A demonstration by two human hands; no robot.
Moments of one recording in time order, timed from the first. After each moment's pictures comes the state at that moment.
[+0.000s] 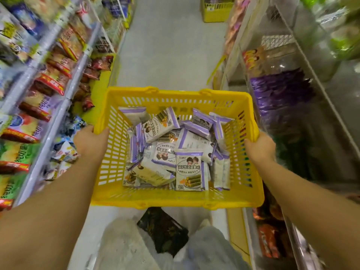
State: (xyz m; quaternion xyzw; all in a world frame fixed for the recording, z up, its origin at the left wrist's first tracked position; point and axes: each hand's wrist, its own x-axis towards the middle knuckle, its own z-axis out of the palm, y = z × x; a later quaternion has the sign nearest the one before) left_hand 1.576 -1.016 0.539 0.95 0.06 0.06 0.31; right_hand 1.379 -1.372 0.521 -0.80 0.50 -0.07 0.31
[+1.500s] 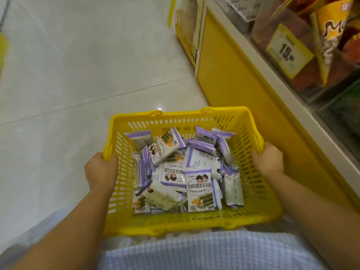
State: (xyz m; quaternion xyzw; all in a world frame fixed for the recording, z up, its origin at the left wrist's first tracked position) left_hand 1.757 -1.174 -0.071 0.96 -0.05 -0.06 0.27; right_hand 1.477 -1.467 -0.054 -0.73 0.64 -0.02 0.24
